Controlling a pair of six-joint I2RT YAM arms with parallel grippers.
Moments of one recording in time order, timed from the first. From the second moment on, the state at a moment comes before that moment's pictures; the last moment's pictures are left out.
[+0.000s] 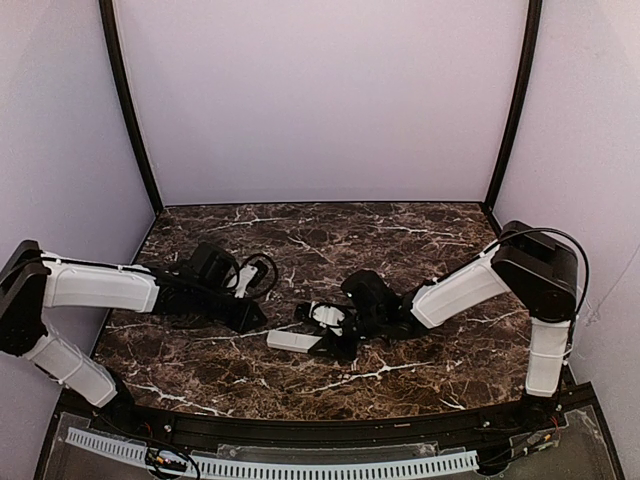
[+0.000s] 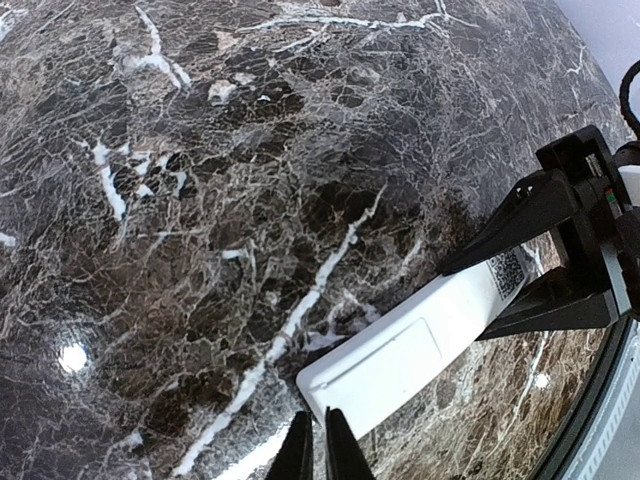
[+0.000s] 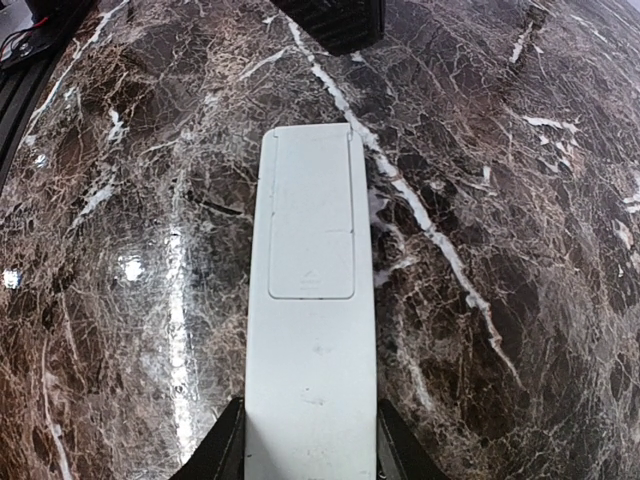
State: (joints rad) left arm -0.71 1.44 0.72 -0.18 0.24 -0.27; right arm 1.00 1.96 0.95 0.25 -0.37 -0.28
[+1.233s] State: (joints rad) left arm -0.76 1.57 0.73 -0.14 0.23 -0.45; right arm 1.02 1.96 0.95 0.26 -0.30 -0.29
